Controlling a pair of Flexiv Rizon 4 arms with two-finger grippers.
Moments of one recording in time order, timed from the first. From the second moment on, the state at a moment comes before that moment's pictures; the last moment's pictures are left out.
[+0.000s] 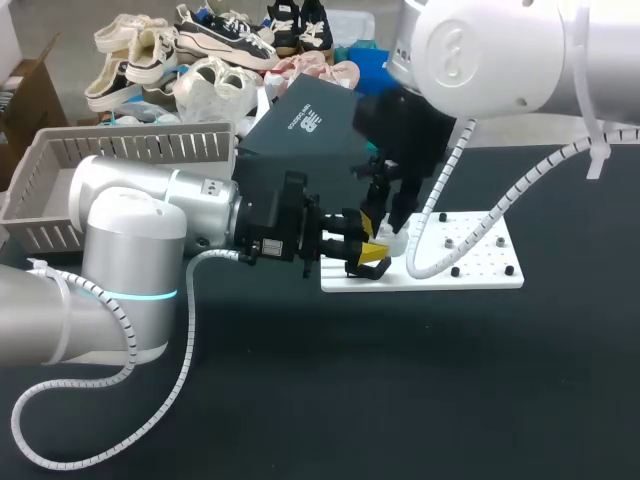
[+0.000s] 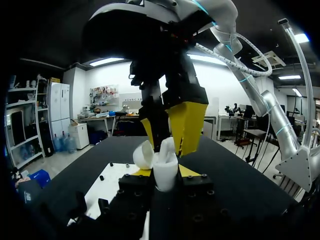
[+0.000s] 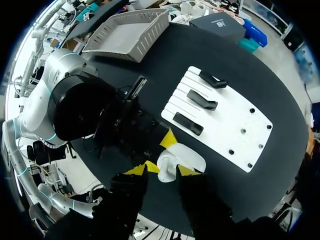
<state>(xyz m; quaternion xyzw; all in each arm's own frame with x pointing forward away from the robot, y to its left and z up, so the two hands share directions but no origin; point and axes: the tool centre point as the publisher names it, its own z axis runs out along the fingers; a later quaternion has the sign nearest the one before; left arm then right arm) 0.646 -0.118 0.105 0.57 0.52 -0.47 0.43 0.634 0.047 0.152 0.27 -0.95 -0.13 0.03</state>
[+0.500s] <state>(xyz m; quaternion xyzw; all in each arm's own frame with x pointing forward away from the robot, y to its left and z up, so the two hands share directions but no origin) 0.646 -0.119 0.105 0.57 0.52 -0.47 0.43 0.633 0.050 0.156 0.28 -0.95 -0.12 0.03</state>
